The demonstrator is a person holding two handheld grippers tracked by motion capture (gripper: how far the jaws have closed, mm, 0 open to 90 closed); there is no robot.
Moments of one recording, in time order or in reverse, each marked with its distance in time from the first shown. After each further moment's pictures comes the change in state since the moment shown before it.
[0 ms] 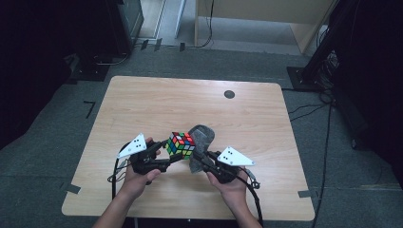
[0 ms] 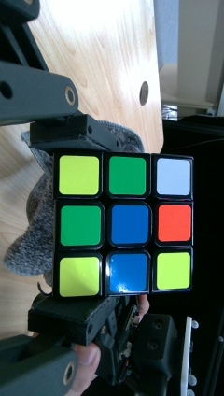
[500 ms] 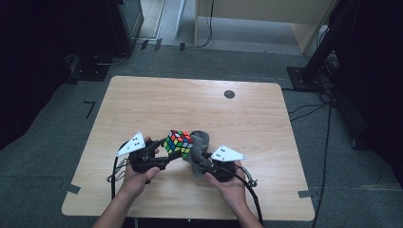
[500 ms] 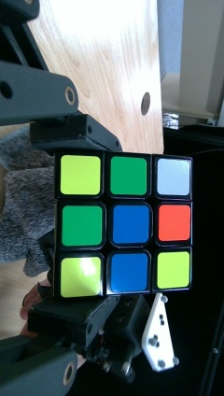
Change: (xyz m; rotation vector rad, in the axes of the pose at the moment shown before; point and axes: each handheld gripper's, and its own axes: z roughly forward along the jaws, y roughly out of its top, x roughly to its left) left arm 0.005 0.002 -0.003 -0.006 0.038 -0.027; right arm -0.013 -0.014 0.013 0.199 -0.029 0.002
